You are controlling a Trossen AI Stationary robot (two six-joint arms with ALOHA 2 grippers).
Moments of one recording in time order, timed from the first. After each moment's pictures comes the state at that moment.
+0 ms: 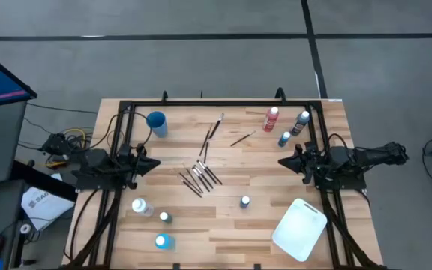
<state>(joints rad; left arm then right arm) -0.42 0.00 0.01 0.17 -0.50 -0.36 0.23 0.01 0.04 -0.06 0.29 0.60</state>
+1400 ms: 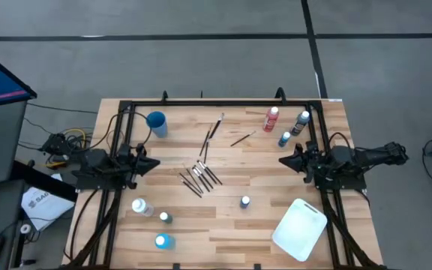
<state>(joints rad) -0.42 0.00 0.01 0.18 -0.50 -0.36 0.23 0.01 0.04 0.02 0.30 0.60</state>
